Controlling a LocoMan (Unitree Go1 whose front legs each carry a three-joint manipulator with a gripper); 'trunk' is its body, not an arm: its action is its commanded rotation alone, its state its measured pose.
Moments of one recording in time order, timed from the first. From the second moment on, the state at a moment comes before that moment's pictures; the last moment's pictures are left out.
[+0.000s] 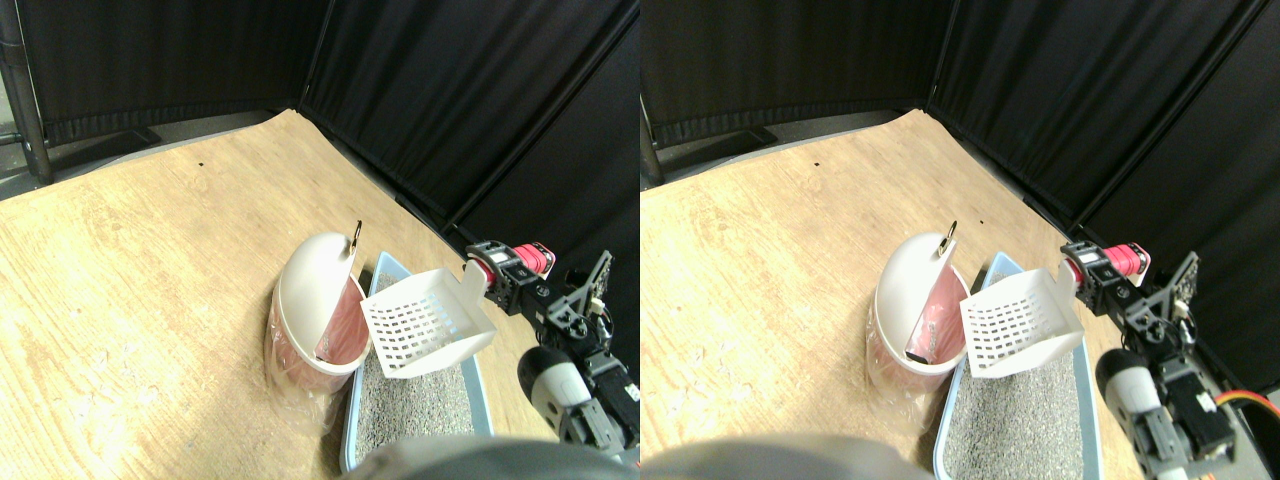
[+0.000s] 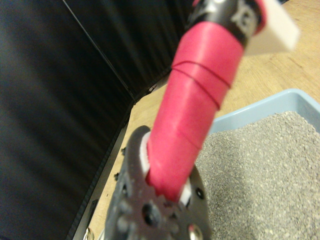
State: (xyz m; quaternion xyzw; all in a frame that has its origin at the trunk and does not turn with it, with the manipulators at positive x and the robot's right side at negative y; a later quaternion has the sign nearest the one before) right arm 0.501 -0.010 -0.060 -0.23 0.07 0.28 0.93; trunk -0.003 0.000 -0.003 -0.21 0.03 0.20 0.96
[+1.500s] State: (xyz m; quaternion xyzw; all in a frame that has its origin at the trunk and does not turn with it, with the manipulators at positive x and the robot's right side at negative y) right arm 0.496 -0.214 -0.141 0.07 -0.01 0.01 1.00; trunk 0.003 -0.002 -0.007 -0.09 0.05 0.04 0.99
